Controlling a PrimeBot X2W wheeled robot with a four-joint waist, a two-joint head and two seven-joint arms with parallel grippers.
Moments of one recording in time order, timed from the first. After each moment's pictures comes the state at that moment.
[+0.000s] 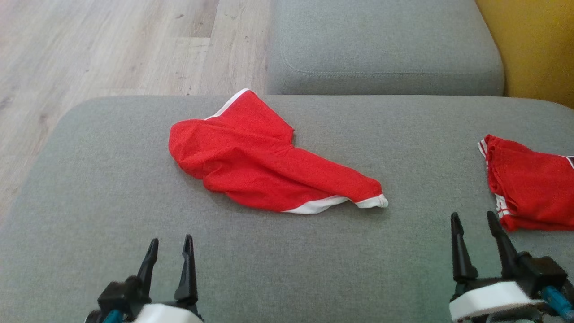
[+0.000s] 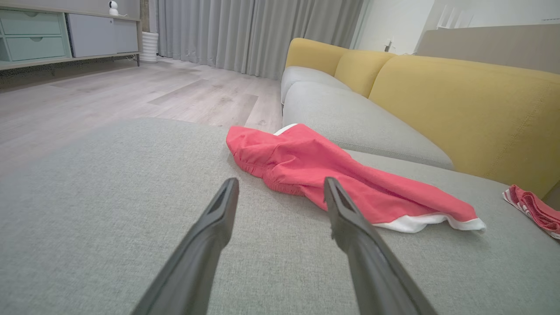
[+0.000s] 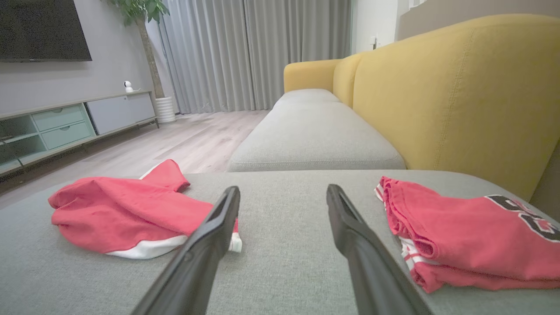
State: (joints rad) left arm 0.00 0.32 -0.54 0.18 -0.67 0.24 -0.25; right arm 0.12 -0.04 -0.03 0.16 0.11 0.12 -0.20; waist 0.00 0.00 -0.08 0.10
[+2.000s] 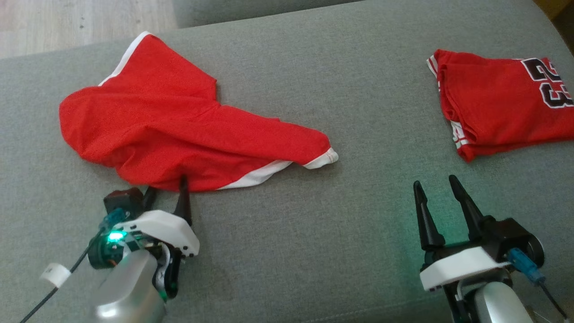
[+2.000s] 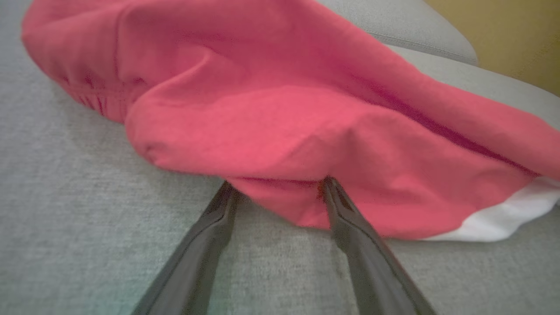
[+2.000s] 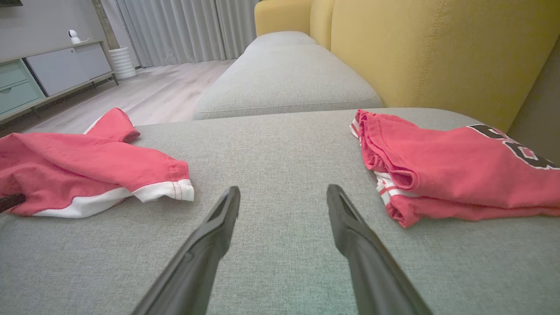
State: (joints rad) left arm -0.48 0.17 -0.52 0.83 -0.73 0.05 -0.15; right arm -0.03 -0.04 0.09 0.20 0.09 0.12 -0.19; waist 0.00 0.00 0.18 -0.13
